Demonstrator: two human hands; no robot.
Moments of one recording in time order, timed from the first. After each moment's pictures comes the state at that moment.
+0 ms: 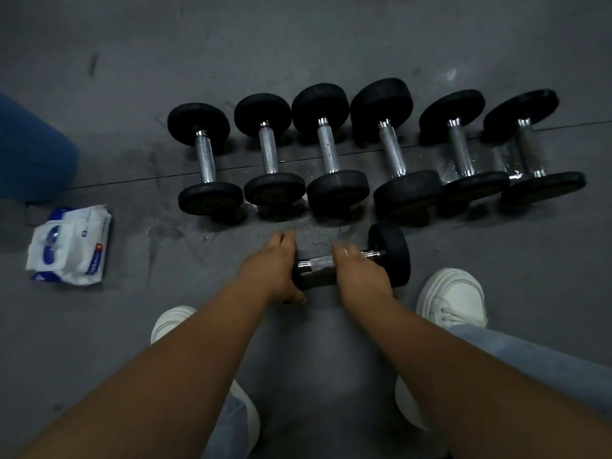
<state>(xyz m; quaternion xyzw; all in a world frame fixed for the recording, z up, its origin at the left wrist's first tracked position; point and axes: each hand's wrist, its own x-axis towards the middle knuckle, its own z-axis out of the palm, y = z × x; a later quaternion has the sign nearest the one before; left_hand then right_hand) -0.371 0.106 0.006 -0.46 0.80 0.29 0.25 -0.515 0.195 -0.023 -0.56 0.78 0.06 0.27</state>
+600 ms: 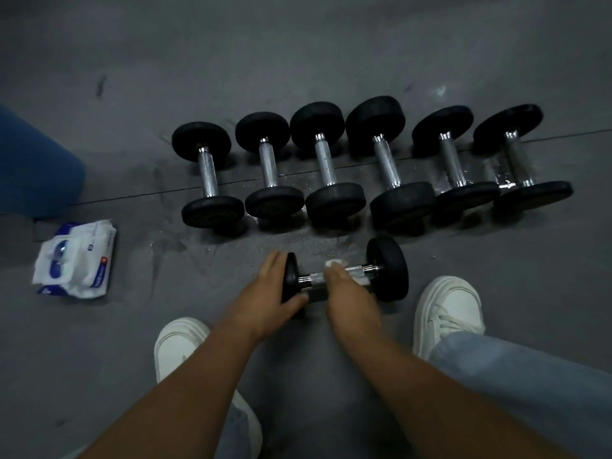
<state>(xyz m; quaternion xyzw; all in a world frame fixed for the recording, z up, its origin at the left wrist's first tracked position) -0.341 0.138 0.001 -0.50 0.76 0.41 0.07 -0.491 0.210 -0.003 -0.43 0.81 -0.07 0.38</state>
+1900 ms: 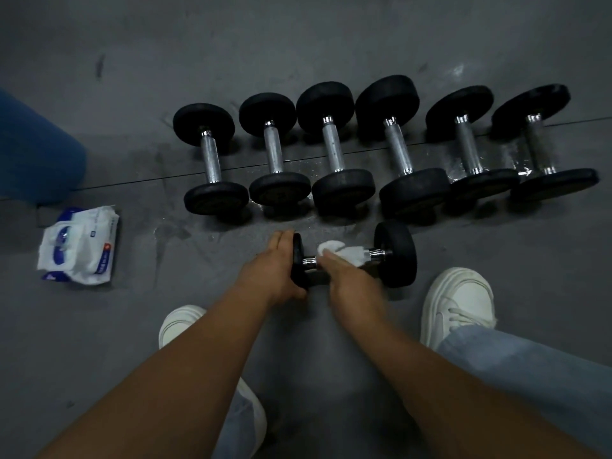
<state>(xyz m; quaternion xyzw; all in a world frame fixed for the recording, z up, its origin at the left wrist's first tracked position) -0.360 0.108 -0.003 -0.51 0.77 0.34 0.20 -0.497 0.211 -0.031 -0.40 0.80 -0.22 0.39</state>
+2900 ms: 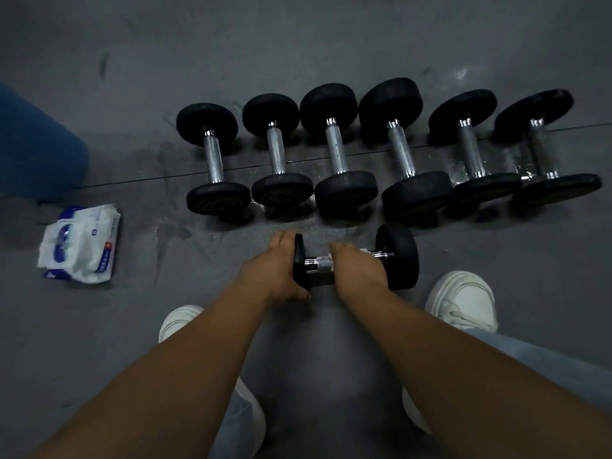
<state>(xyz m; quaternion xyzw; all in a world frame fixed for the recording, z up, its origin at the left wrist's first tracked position) -0.359 0.101 -0.003 -0.49 0.77 0.34 0.21 -0.507 0.169 -0.031 -0.53 0.79 0.07 0.30</state>
